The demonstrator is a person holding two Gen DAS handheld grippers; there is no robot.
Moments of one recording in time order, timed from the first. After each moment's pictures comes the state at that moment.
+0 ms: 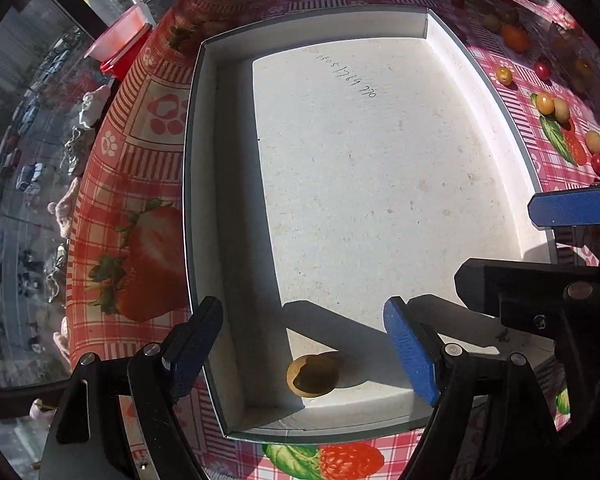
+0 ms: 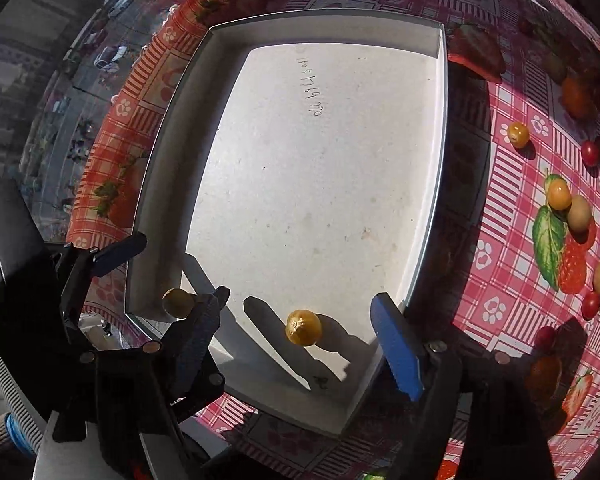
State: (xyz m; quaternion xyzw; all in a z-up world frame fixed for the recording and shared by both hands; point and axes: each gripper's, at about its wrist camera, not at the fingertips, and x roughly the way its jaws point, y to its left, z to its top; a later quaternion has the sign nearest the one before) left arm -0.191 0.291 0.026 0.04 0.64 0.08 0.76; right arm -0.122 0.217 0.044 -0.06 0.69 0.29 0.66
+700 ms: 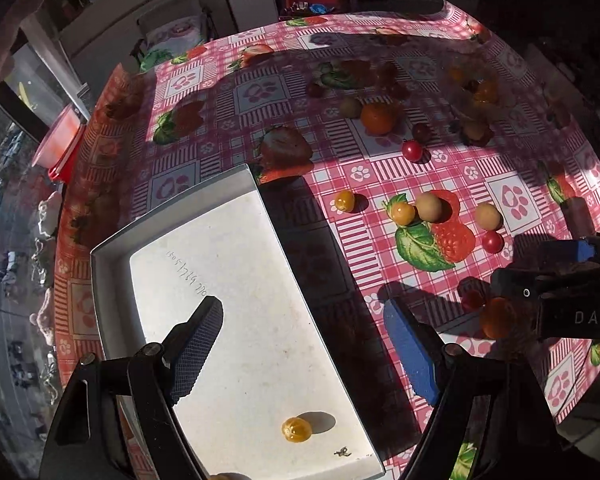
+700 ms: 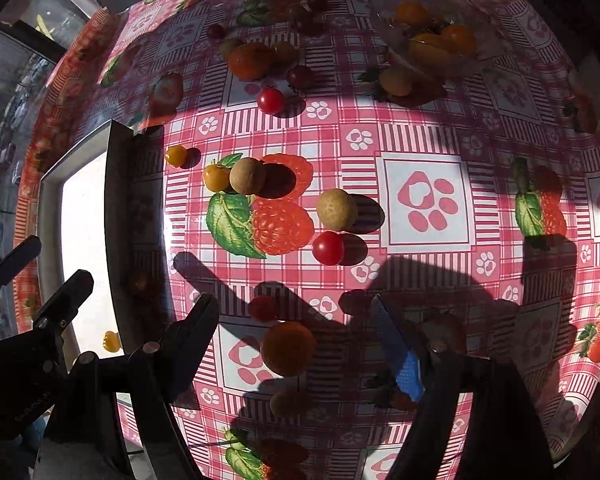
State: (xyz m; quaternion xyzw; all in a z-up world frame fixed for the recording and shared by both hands) left arm -0.098 0.168 0.090 0.10 0.57 -0.04 0.81; right arm -0.071 0.001 0.054 0.04 0.68 0.08 0.72
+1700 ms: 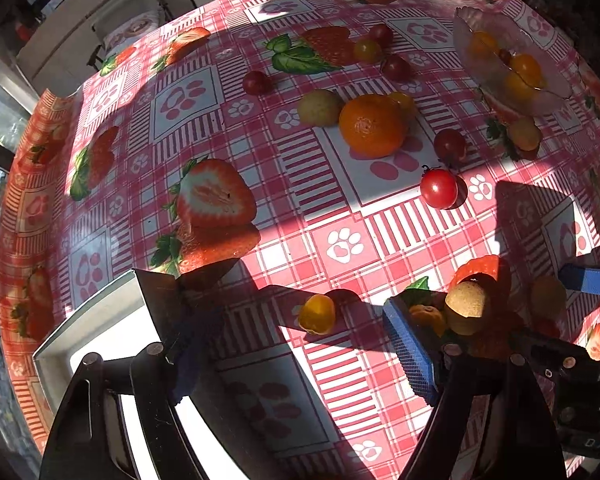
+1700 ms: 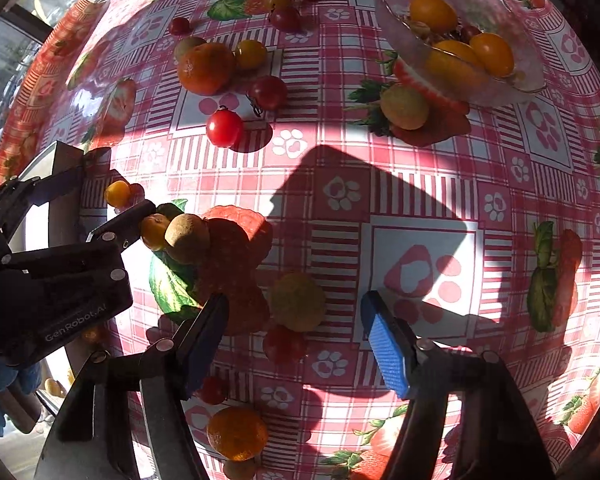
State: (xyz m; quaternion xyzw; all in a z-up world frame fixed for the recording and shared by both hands) left arm -0.004 0.129 0.013 0.13 0.60 -0.06 0.78; right arm -0.019 0.004 0.011 0.00 0.69 0.09 0.72
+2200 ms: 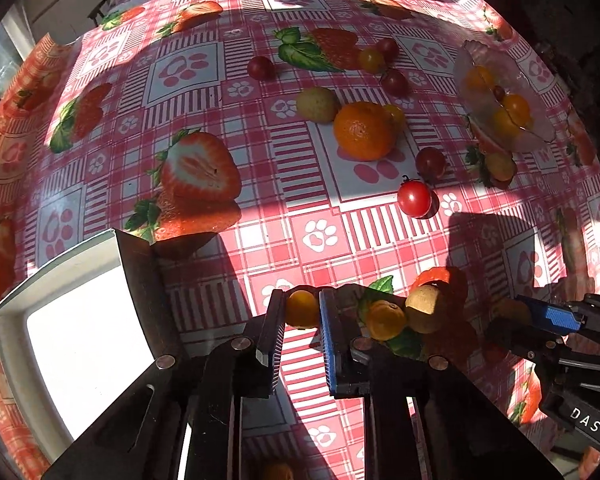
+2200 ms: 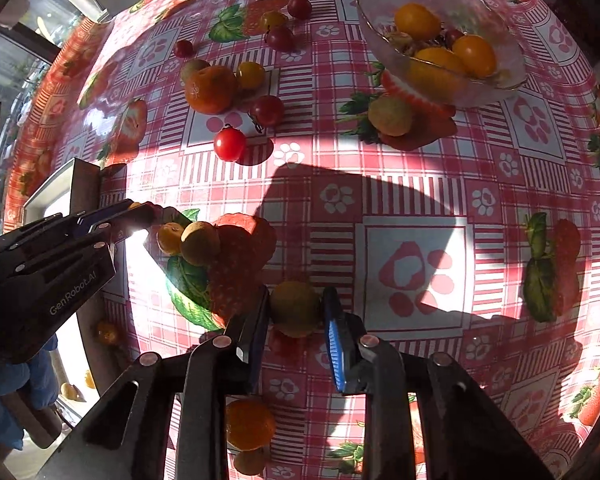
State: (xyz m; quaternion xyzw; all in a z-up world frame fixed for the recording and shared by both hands) left arm -0.015 0.140 0.024 0.02 0.63 -0.08 0.78; right arm -0.020 0.006 0.022 0.04 0.68 0.10 0.73
